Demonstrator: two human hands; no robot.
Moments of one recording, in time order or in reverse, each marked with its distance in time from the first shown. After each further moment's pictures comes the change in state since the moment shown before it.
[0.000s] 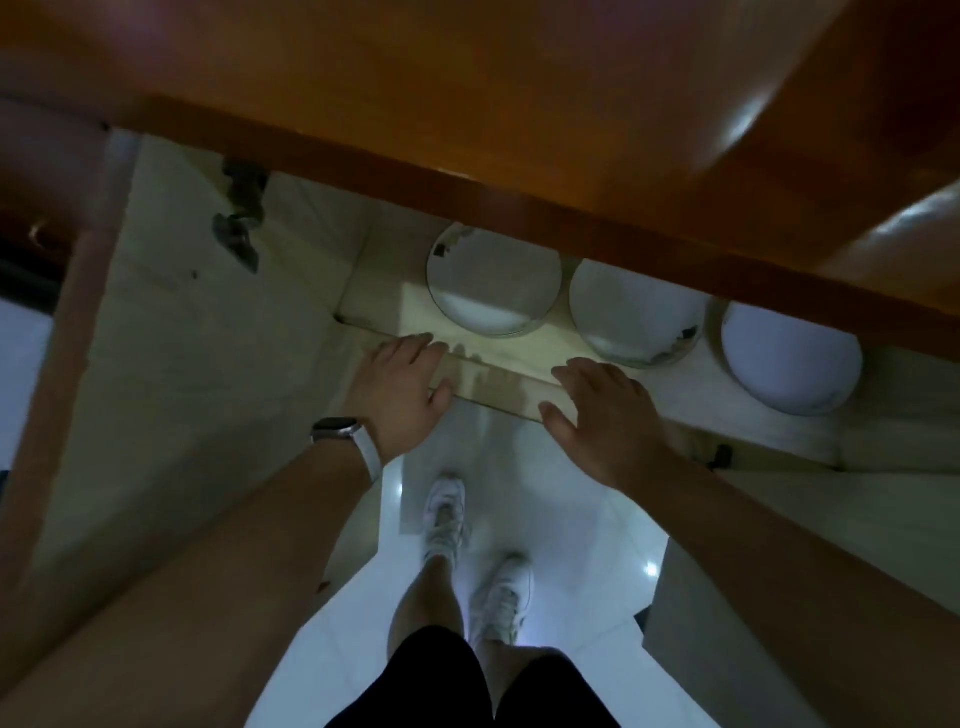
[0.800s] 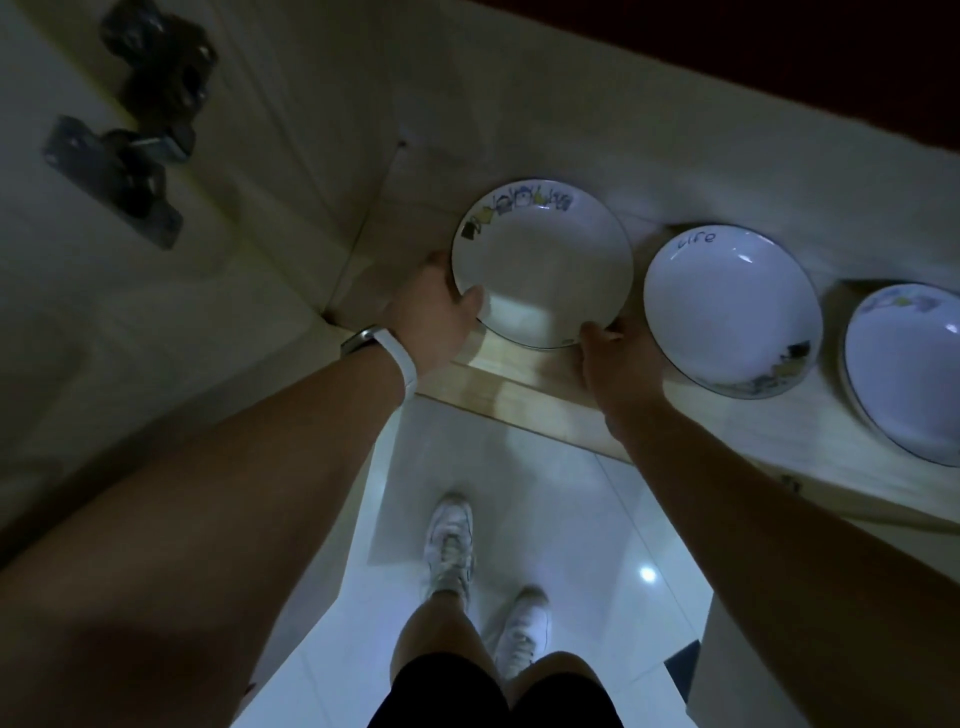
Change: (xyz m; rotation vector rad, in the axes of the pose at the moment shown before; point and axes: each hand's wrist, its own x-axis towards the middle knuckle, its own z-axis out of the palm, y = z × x) left_hand 0.143 -0.074 0.078 -0.613 0.060 -0.335; right_hand 0.148 -0.001 0.099 0.921 0.276 0.696
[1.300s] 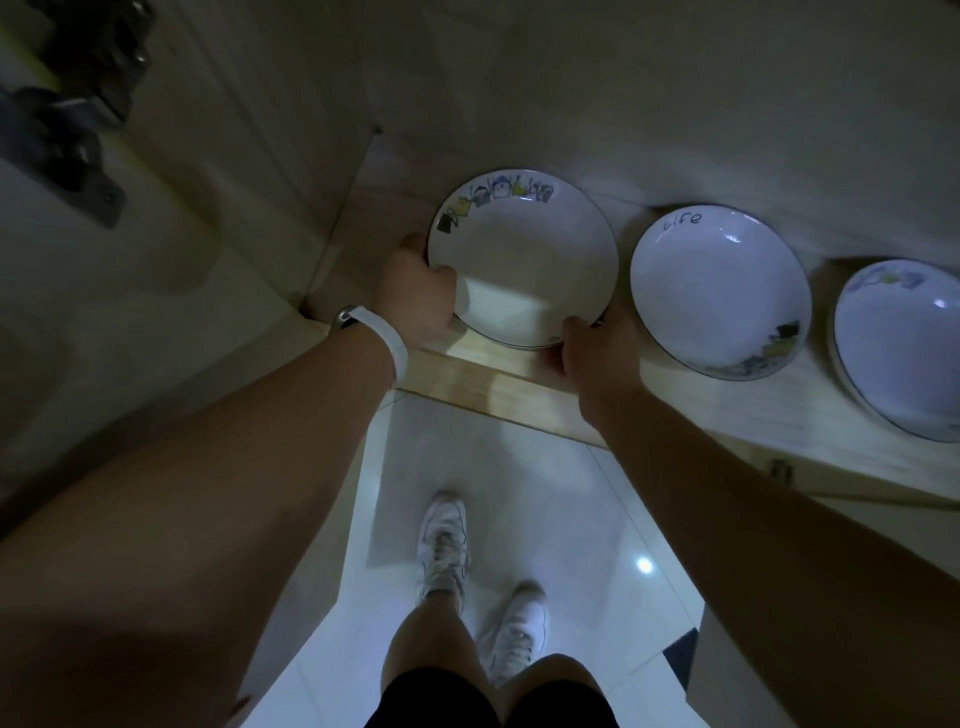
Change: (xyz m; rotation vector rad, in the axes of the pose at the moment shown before) left_hand 0.018 -0.003 0.010 -0.208 0.085 -0.063; right_hand -0.005 0.000 0.012 0.291 -0.001 -0.020
